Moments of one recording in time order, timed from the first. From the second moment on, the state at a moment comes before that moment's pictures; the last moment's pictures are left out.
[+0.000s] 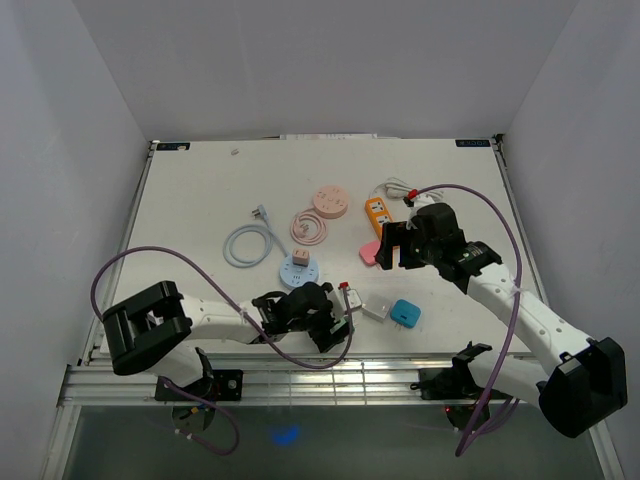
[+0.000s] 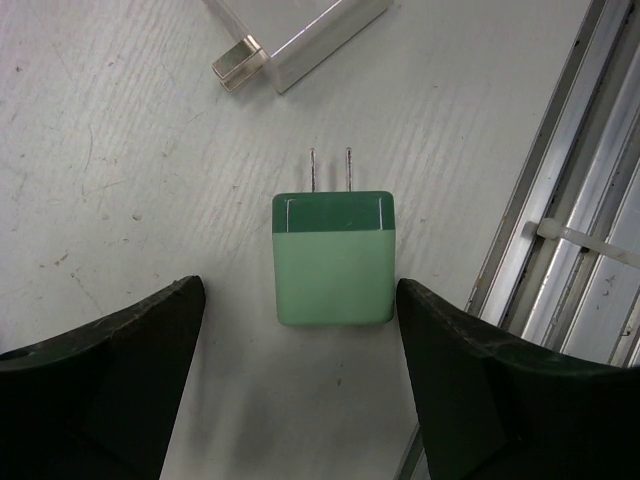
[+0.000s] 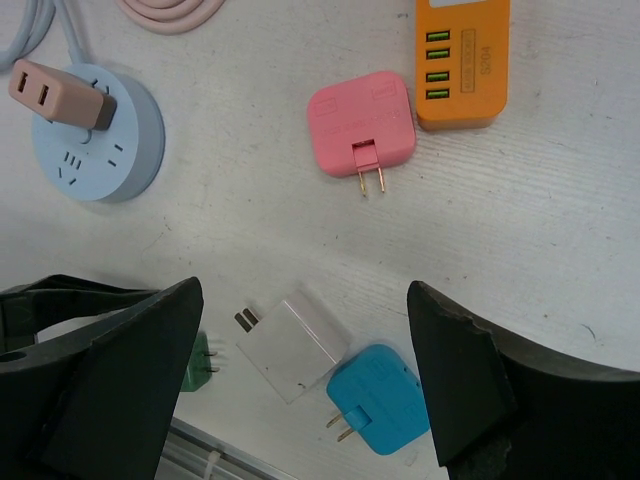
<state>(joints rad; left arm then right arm) -1.13 1.45 0.52 0.25 0.07 0.03 0.50 1.09 0.82 -0.47 -0.08 0.31</state>
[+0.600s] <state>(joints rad) -1.12 1.46 0.54 0.28 0.10 -0.03 0.50 1.07 0.82 -0.47 -0.10 0.31</state>
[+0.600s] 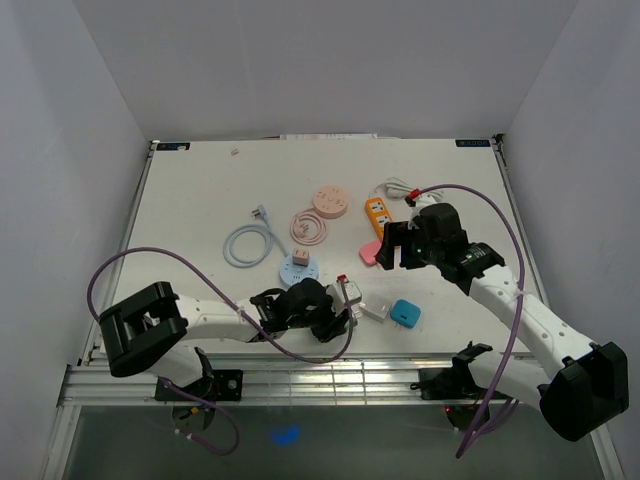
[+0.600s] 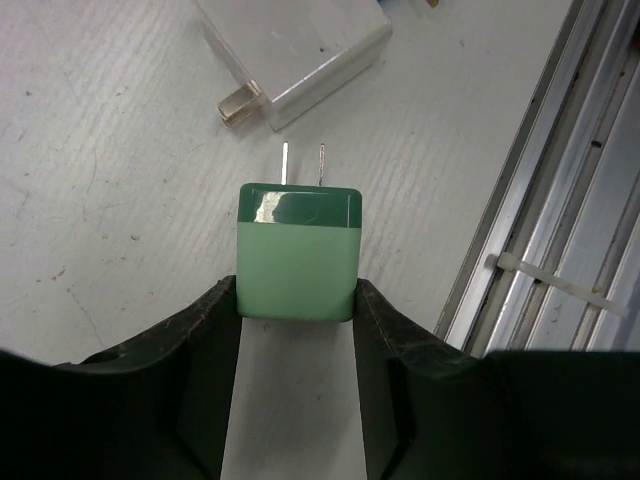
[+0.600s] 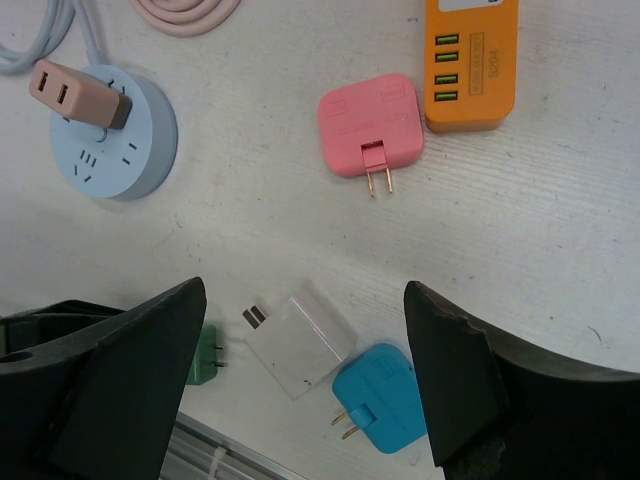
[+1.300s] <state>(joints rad) -0.98 1.40 0.74 0.15 0.01 -0.38 0.50 1.06 0.82 -0.41 -0.35 0.54</state>
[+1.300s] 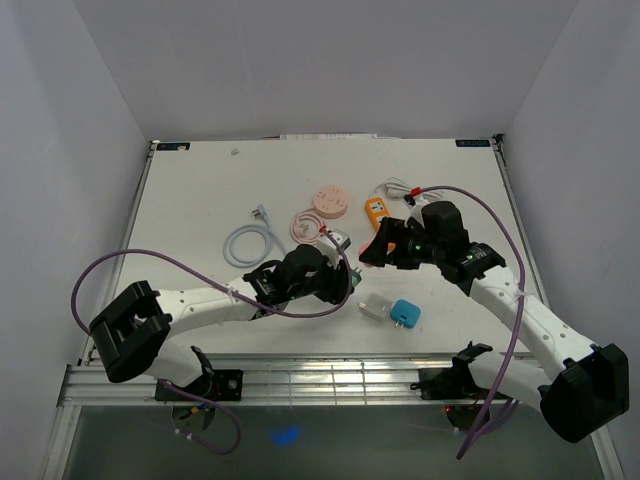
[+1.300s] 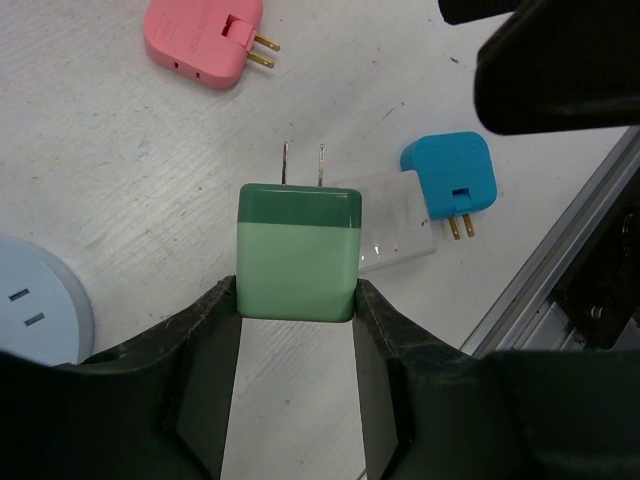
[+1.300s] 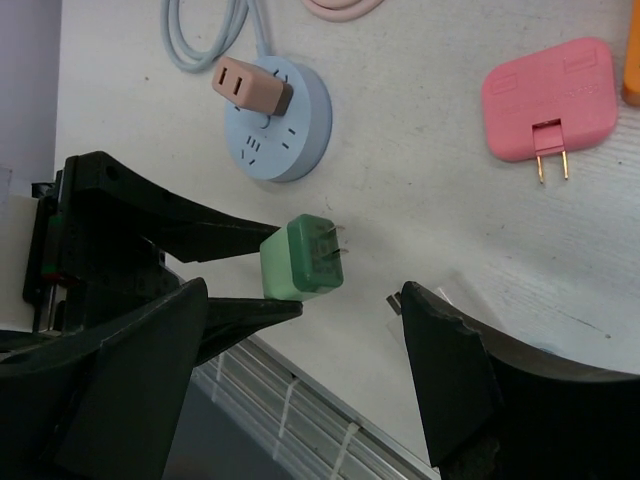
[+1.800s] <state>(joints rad) -0.98 1.37 0.74 0.20 -0.05 -0.32 0.51 1.12 0.80 -0.33 -0.41 0.65</state>
